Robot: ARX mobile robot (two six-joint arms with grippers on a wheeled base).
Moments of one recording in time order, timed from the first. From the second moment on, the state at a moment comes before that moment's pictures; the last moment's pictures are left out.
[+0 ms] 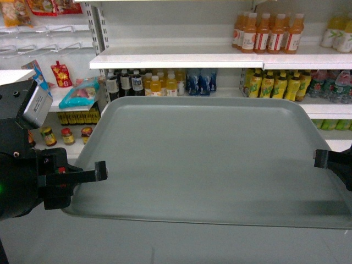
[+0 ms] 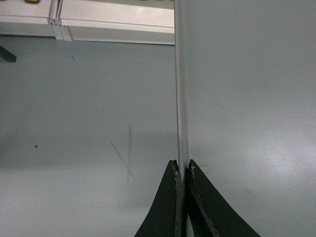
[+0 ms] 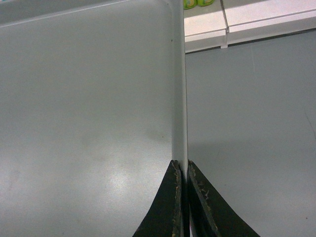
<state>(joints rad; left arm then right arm) -0.30 1.55 0.52 0.40 -0.11 -0.28 0.16 1.60 0.56 0.46 0.00 0.28</state>
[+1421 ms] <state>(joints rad) -0.30 1.55 0.52 0.41 -0.11 -0.28 0.16 1.60 0.55 0.46 0.00 0.28</state>
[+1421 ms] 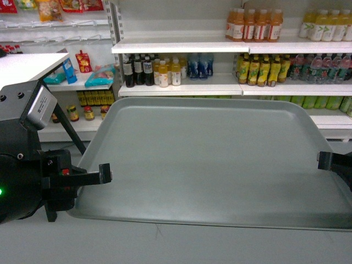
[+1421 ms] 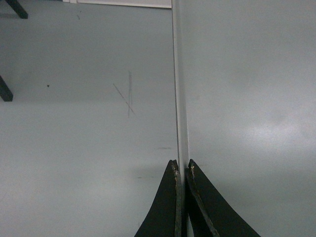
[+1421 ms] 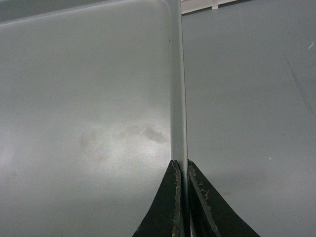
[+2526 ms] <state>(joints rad) -0.30 1.55 0.52 0.40 -0.11 -0.28 0.16 1.60 0.55 0.46 0.00 0.28</state>
